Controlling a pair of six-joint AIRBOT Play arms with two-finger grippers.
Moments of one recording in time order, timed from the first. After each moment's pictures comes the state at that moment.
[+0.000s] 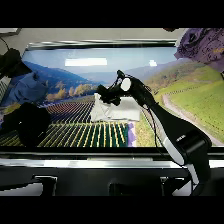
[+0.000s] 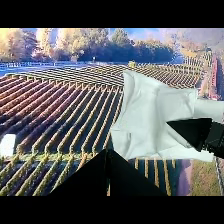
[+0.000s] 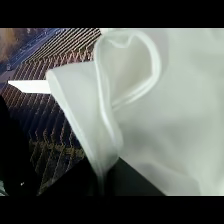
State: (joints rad) left arm 0.14 -1.45 2.02 1.16 -1.63 -1.75; right arm 0.51 -1.83 1.71 -0.99 0.92 2.09
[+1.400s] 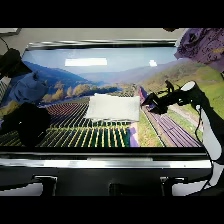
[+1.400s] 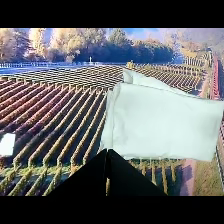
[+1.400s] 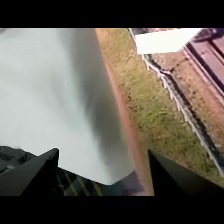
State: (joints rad) left arm 0.14 -1.45 2.02 1.16 -1.63 -1.75; right arm -0.10 -1.68 1.31 -0.83 1.24 1.52
